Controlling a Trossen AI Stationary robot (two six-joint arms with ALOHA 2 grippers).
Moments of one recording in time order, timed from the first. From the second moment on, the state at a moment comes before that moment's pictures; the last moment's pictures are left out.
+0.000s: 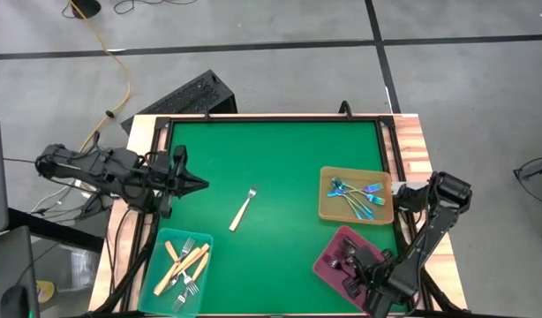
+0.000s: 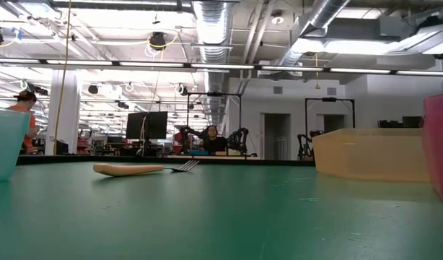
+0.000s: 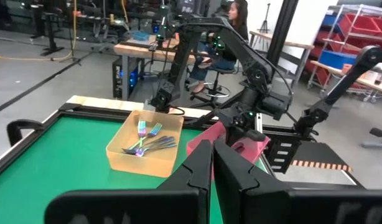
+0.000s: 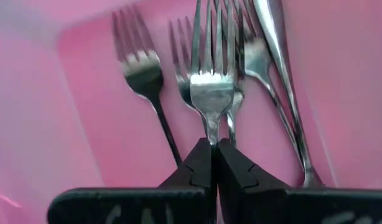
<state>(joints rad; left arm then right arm) -0.25 0.67 0.88 -0.31 -0.19 -0.19 1.02 1.77 1.21 -1.06 0.28 2.04</state>
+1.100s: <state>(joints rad) -0.07 0.76 0.88 -0.23 0.19 -0.15 1.03 1.80 1.16 -1.01 0.34 1.96</state>
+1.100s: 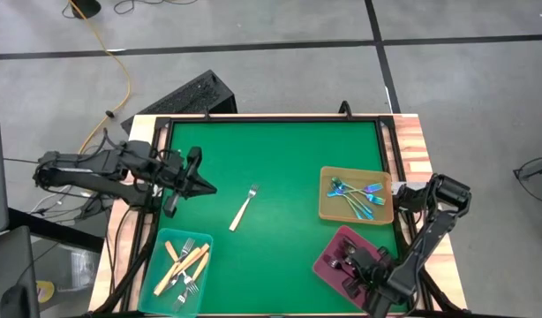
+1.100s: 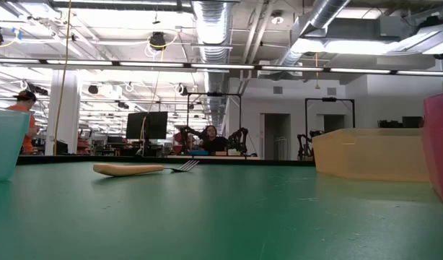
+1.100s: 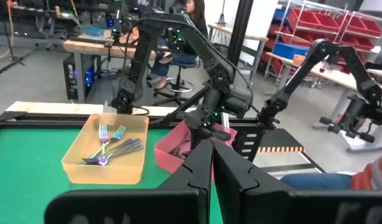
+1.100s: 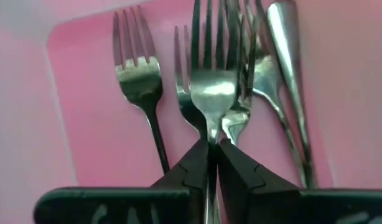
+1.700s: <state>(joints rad) -0.07 0.74 0.88 -0.23 0.17 -0.12 1.00 1.73 1.11 -0.94 0.31 1.85</state>
